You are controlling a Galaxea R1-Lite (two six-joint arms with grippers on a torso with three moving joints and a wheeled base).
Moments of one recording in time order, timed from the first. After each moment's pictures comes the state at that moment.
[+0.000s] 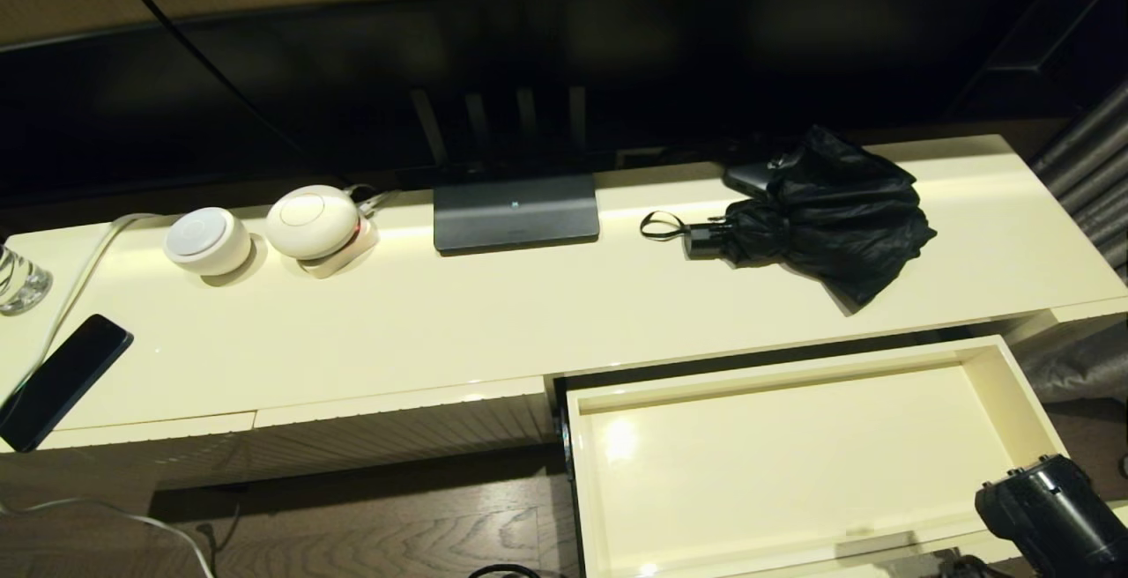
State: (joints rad) left arm 0.01 0.00 0.00 0.00 0.00 0.00; right arm 0.30 1.53 -0.31 -0.02 0.21 -1.37
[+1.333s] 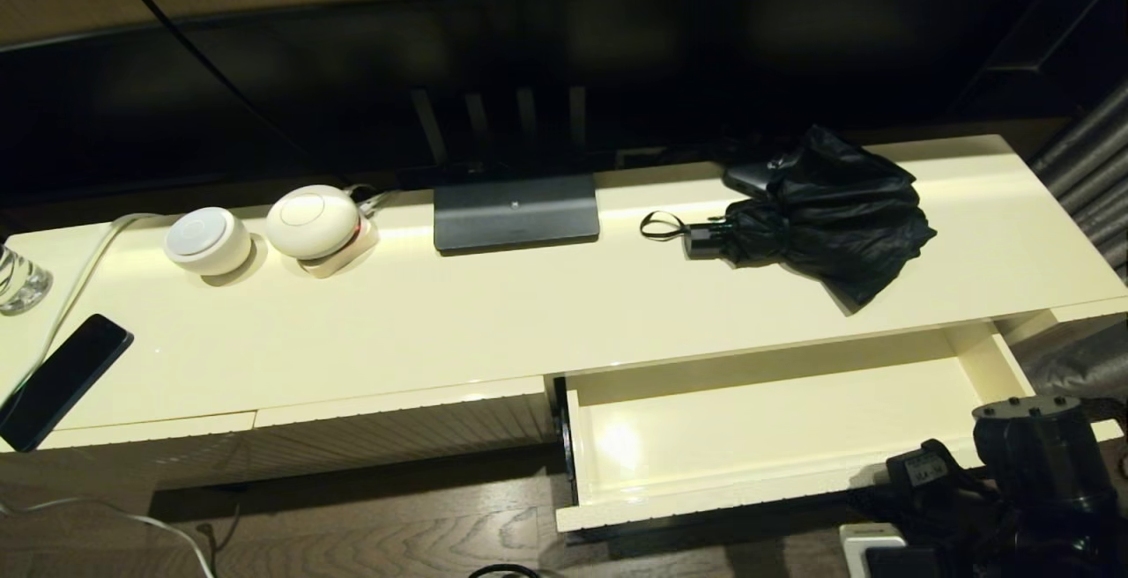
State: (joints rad) left arm 0.01 0.00 0.00 0.00 0.00 0.00; right arm 0.29 1.61 -0.29 -0.60 -0.01 -1.50
